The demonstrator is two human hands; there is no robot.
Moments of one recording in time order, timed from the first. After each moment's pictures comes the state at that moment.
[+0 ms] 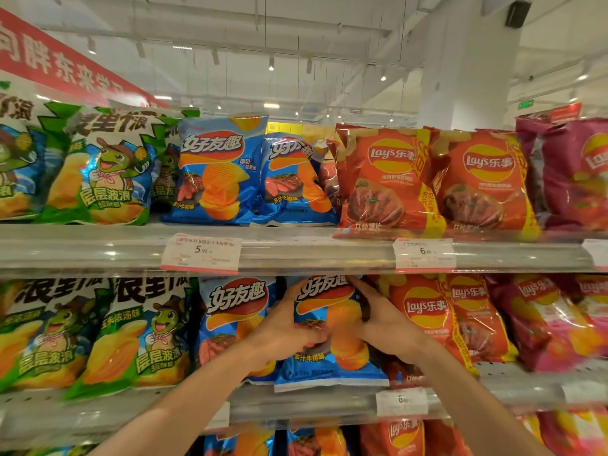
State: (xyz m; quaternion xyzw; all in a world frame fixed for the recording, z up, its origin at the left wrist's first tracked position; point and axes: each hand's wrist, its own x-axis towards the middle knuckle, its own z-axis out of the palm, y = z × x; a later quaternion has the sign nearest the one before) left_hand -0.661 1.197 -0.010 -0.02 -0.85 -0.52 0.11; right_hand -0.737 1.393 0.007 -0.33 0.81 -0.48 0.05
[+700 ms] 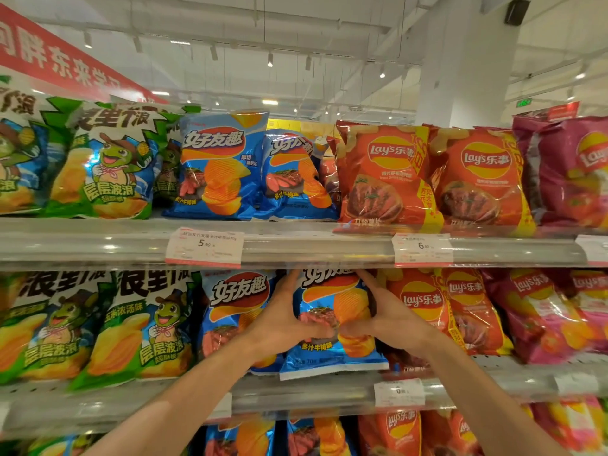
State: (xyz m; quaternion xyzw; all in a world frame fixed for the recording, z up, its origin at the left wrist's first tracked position) left_hand -0.658 1.193 -0.011 -0.08 -0.84 -0.52 0.18; right_hand -0.738 1.408 0.010 -0.34 0.81 -0.48 0.08
